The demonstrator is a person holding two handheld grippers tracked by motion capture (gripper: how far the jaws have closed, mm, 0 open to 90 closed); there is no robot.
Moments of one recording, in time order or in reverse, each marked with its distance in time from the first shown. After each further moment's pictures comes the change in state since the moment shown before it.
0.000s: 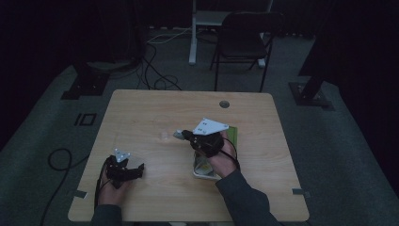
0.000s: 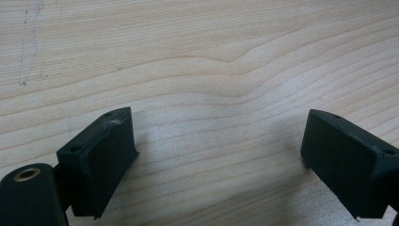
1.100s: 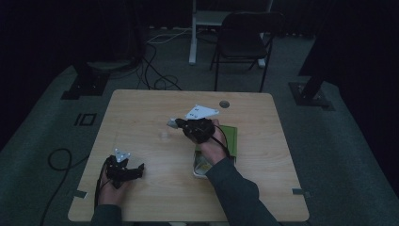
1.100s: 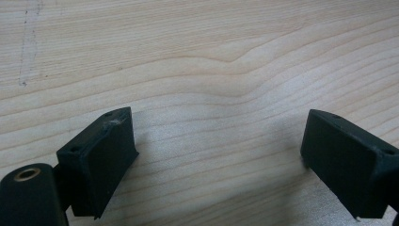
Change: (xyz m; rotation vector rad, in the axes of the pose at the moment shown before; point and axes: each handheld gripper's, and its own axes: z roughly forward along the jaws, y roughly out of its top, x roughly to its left) left arm 0.000 0.000 0.000 0.000 -0.001 0.001; right arm -0.017 0.023 0.034 0.000 -0.015 0.048
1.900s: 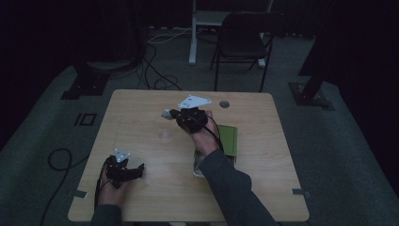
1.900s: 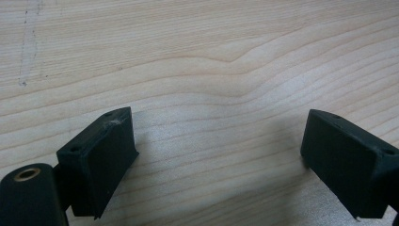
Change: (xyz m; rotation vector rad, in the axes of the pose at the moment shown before) left arm 0.000 0.000 0.000 0.001 -0.001 0.000; right arm -0.007 0.023 0.024 -0.009 -0.014 0.031
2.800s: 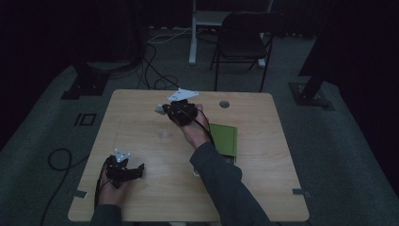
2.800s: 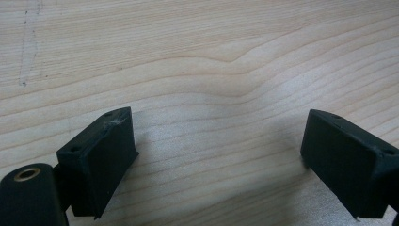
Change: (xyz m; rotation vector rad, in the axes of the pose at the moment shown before) left arm 0.000 0.000 0.000 -0.002 0.001 0.000; right arm 0.000 0.018 0.035 0.040 -0.016 0.002
